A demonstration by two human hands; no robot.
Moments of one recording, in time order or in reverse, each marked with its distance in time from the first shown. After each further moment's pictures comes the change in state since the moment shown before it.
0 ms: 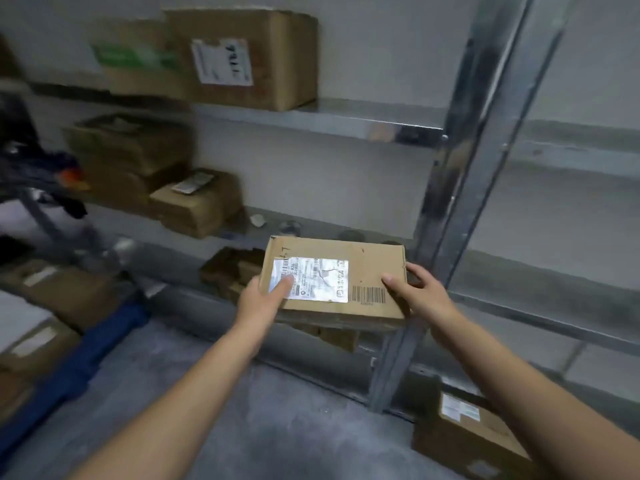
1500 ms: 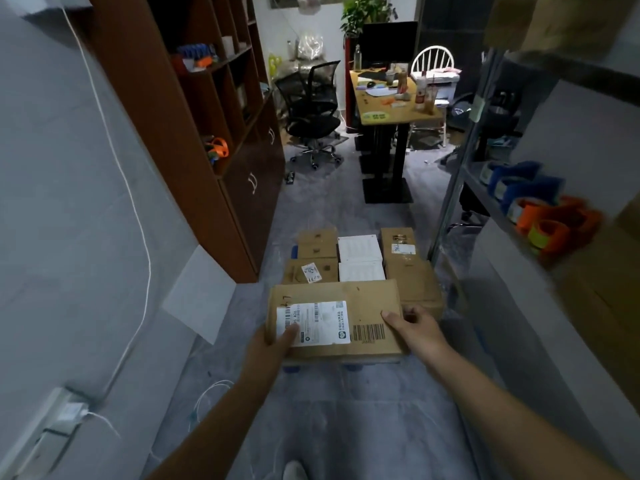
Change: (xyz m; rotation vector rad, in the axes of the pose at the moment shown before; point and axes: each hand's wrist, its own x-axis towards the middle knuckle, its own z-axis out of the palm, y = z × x) left_hand 0.215 -0.205 -0.650 -0.146 1.100 -0.401; right_hand 0.122 -0.198 0.936 -0.276 -1.189 -0.124
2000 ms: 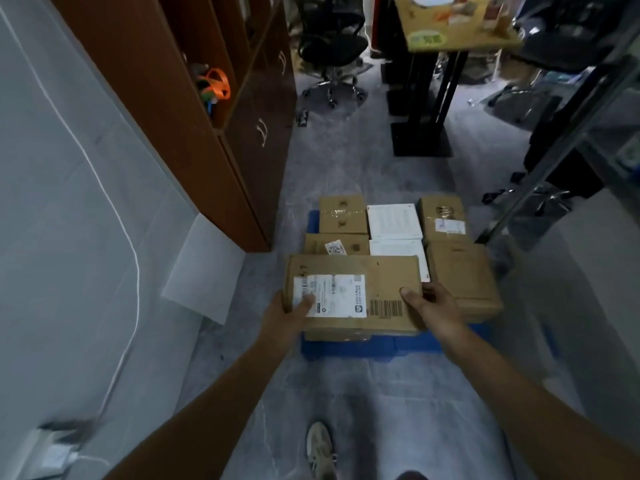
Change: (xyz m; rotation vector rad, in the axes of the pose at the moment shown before) left_hand 0.289 -0.024 -0.032 -0.080 -0.092 -0.175; right_hand 0.244 -0.037 0.141 -0.023 0.064 0.123
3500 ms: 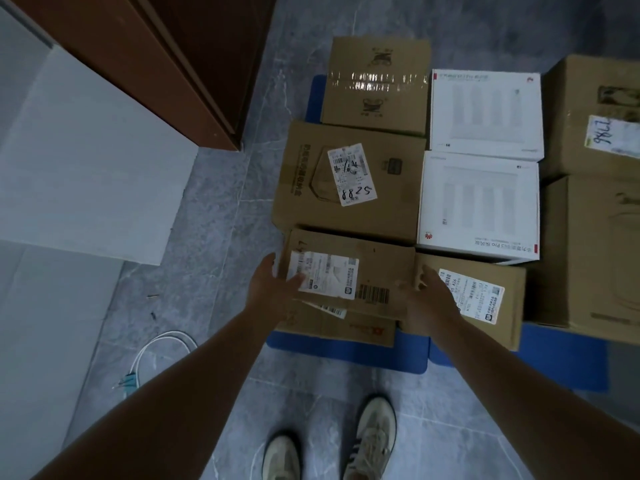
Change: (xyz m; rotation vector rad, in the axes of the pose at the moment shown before) left_hand 0.388 -0.306 0.106 0.322 0.134 -0.364; right_hand 0.402 0.282 0.169 -0.375 -0.169 0.280
